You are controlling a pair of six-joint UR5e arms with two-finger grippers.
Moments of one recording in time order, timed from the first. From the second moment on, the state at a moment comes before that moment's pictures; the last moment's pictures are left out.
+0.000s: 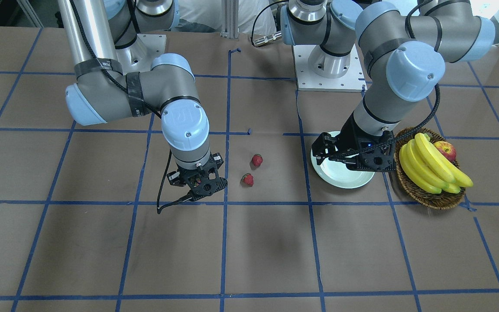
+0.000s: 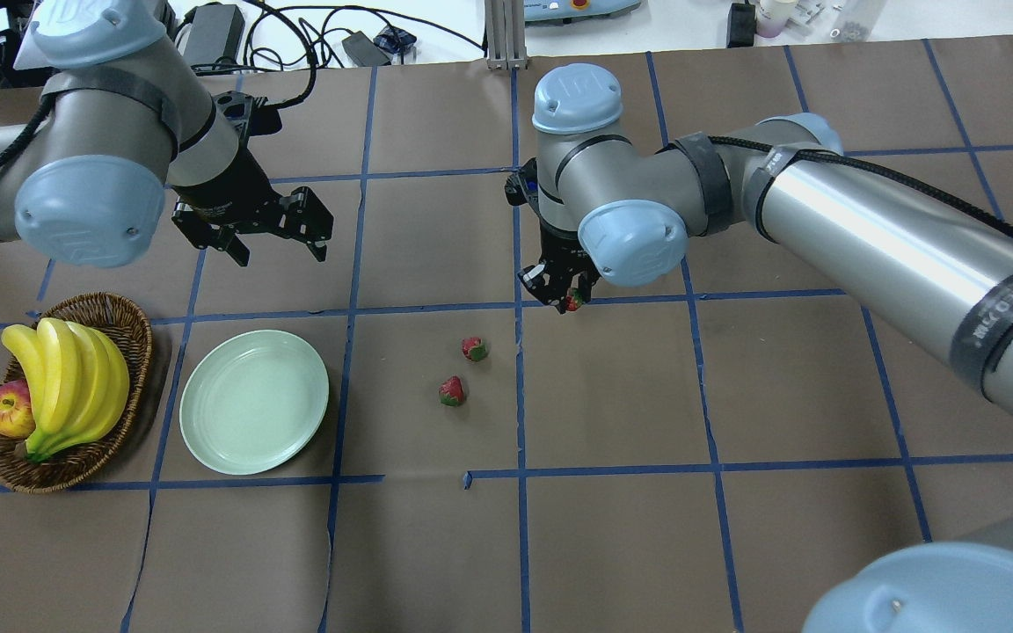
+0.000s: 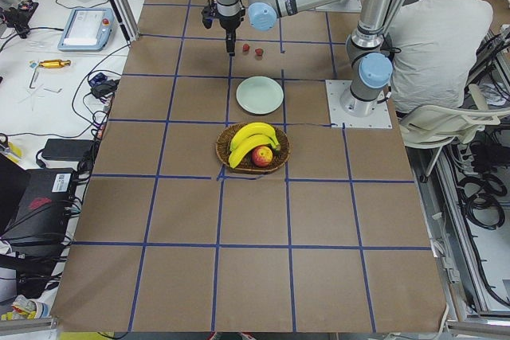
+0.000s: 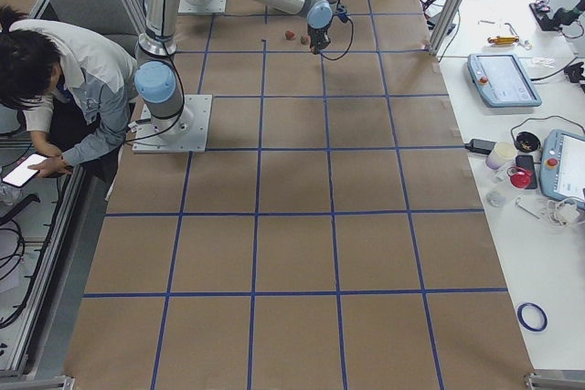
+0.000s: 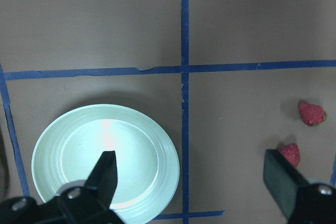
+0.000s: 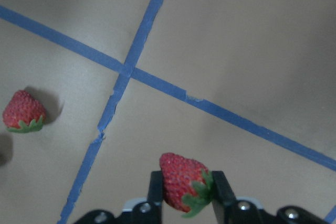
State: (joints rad) left arm -1.51 -1.70 -1.76 -1.28 1.51 0.07; right arm 1.86 -1.15 1.65 -1.96 -1.56 -0.14
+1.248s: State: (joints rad) left arm -1.48 -1.69 -1.75 -1.28 1.52 0.06; right arm 2.06 -1.00 1.44 -2.01 -1.48 0.13
